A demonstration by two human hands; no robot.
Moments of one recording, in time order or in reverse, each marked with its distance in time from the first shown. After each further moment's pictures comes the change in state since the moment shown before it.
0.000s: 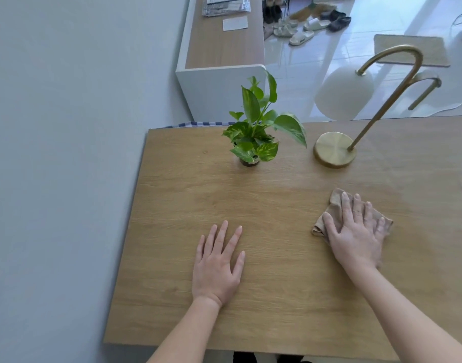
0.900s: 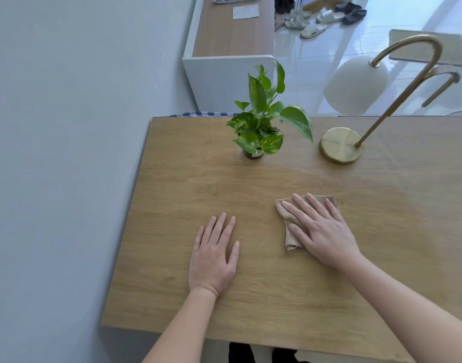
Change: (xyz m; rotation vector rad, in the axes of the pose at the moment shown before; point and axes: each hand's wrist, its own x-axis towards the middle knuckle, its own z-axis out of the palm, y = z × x) left_hand 0.002 0.002 -0.006 -0.060 -0.003 -0.087; right_hand 0.007 -0.020 0.015 -0.070 -0.099 -0.693
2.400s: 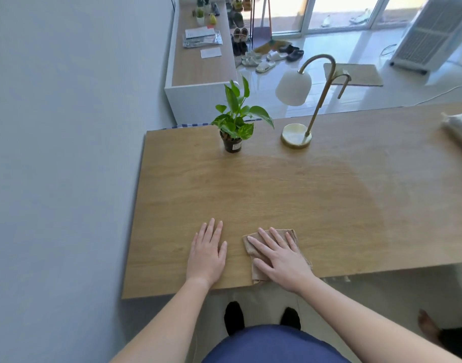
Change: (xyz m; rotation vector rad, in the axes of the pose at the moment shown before) left_hand -0.084 -0.016 -0.037 -0.160 -0.237 0.035; right_hand -0.148 -0.142 0.042 0.149 -0.182 0.117
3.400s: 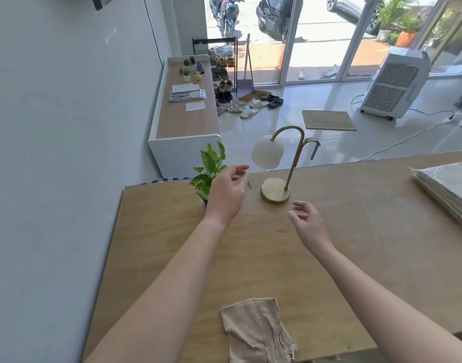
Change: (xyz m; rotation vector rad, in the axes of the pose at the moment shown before) left_hand 0.194 0.210 -0.196 -0.702 0.313 0.255; right_hand 0.103 0.112 -0.205 0.846 0.684 0.325
